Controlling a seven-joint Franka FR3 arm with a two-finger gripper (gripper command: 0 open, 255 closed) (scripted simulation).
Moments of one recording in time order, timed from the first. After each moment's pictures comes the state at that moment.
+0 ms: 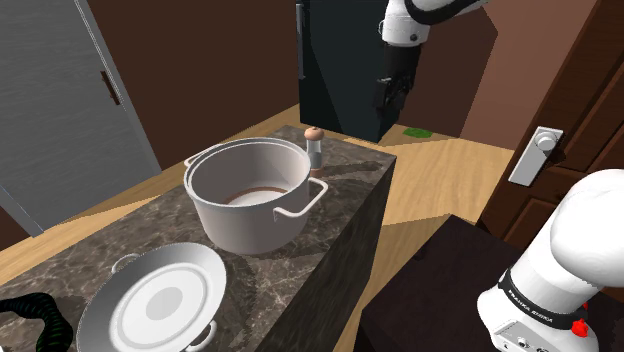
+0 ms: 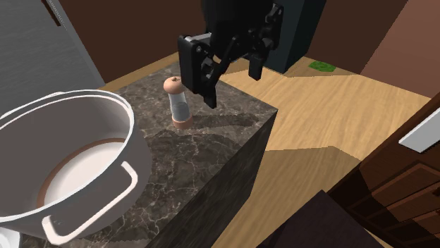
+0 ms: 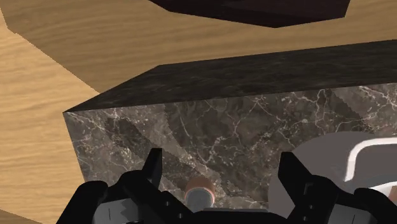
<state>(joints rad) -0.02 -0.49 0.06 -2.27 -0.05 1.83 -0.07</state>
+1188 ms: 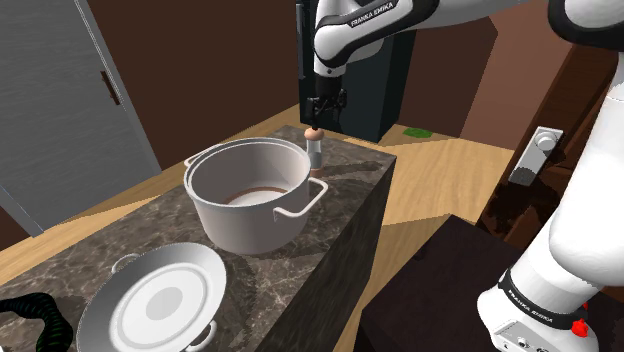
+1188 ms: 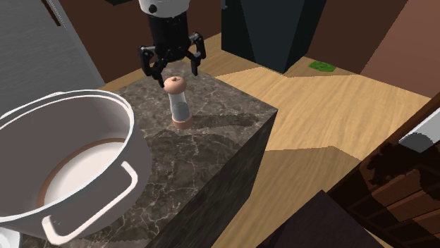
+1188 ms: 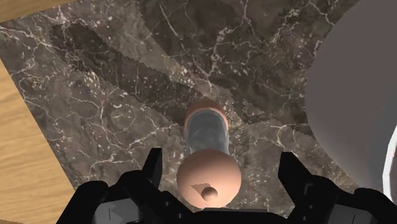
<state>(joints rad) -0.04 0.19 0.07 -1.79 -0.04 2.06 0.07</state>
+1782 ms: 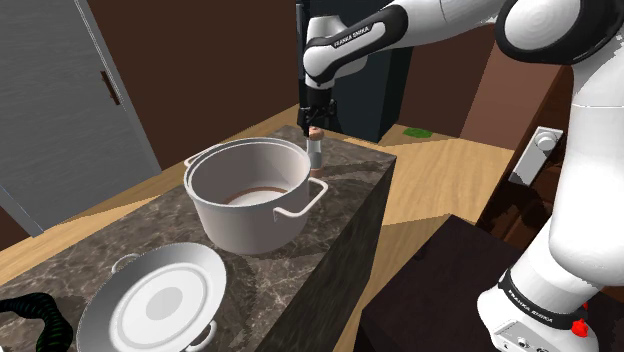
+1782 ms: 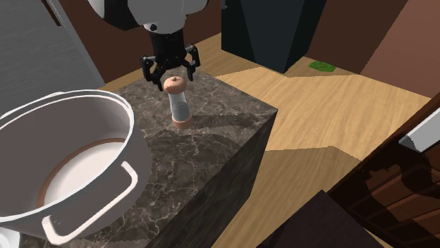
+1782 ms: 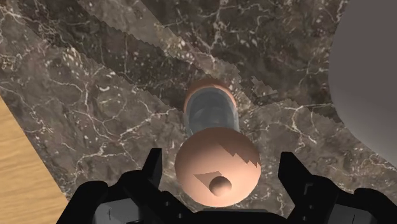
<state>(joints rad) -0.04 0.35 0.07 -1.67 -0.04 2.11 0.08</state>
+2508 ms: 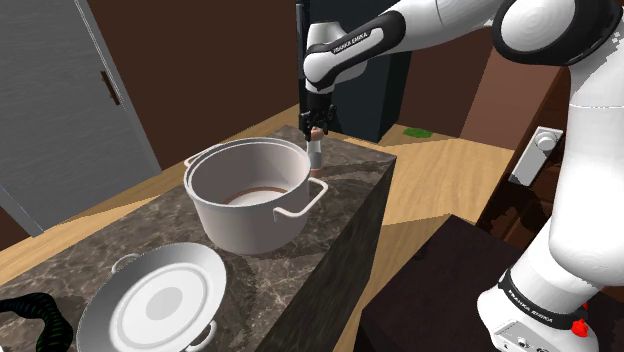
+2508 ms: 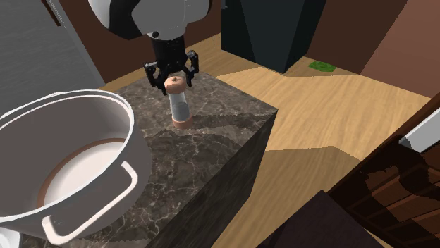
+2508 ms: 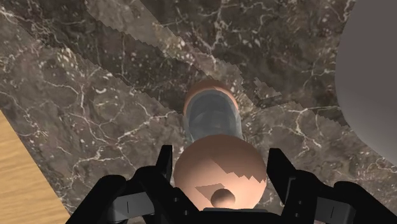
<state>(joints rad) -0.04 0.37 0.07 -1.69 -0.04 2.14 0.08</state>
